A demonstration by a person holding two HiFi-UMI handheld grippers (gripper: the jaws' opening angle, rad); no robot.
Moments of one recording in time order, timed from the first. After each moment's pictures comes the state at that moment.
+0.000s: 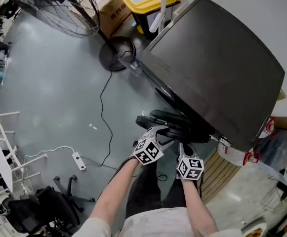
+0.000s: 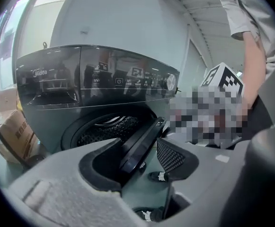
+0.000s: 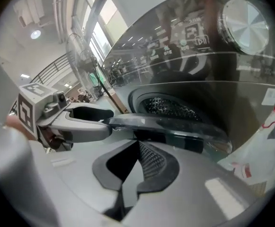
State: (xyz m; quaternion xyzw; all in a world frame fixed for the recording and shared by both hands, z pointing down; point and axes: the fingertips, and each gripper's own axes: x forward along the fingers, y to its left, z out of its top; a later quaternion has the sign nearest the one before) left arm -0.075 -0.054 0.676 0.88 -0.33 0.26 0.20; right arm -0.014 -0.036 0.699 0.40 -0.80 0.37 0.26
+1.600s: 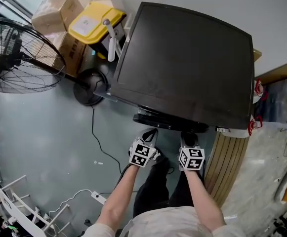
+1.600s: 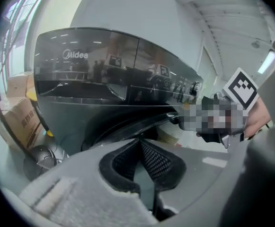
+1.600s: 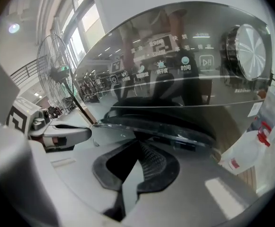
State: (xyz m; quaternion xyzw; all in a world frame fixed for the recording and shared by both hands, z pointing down) left arm -0.141 -0.129 0.693 0.86 -0.37 0.25 0.25; right arm -0.009 -0.107 0.692 0.56 -0.72 0.35 0.22
